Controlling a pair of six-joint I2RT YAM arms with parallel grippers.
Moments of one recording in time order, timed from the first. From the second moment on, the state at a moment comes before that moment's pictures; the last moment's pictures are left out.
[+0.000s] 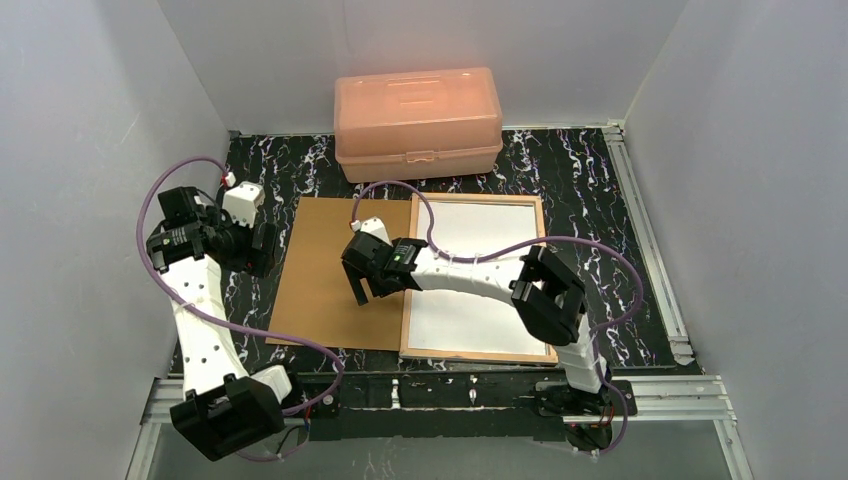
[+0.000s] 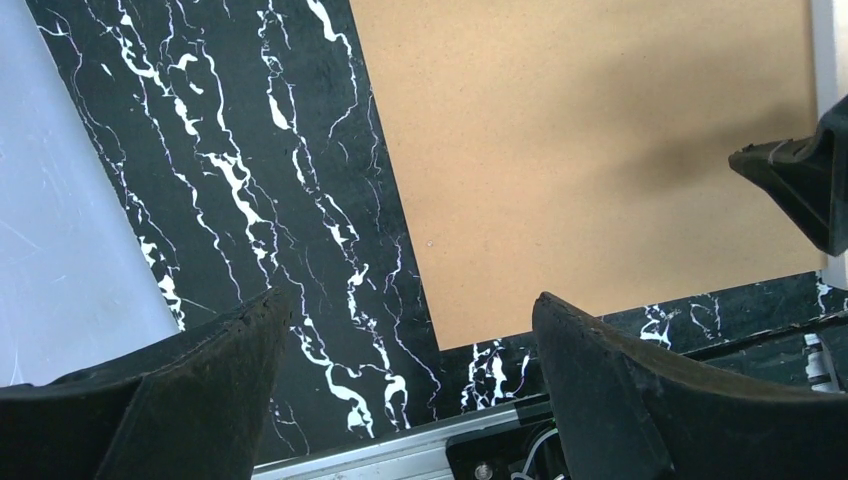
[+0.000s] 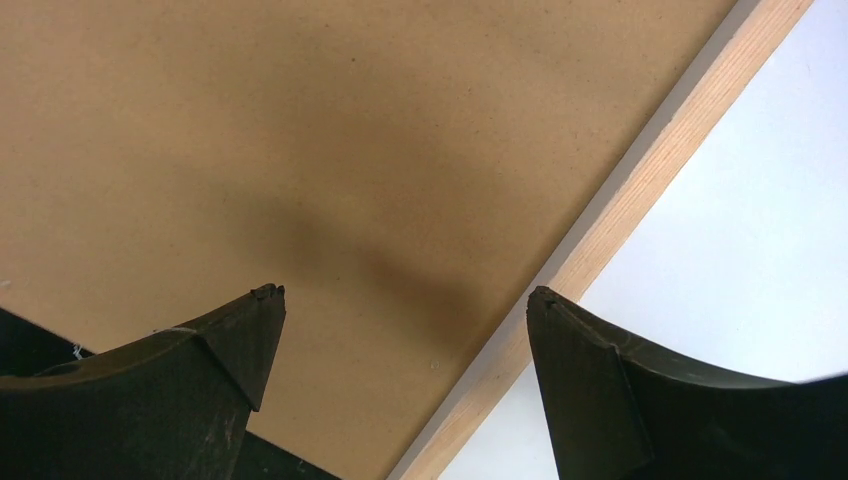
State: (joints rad) left arm 0.41 1.08 1.20 -1.14 0.39 0.63; right arm 1.18 2.04 1.64 -0.63 0.30 0.60
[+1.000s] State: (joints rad) left arm 0.42 1.17 1.10 -1.04 0.36 0.63; right arm 1.04 2.05 1.48 -0.48 0.20 0.71
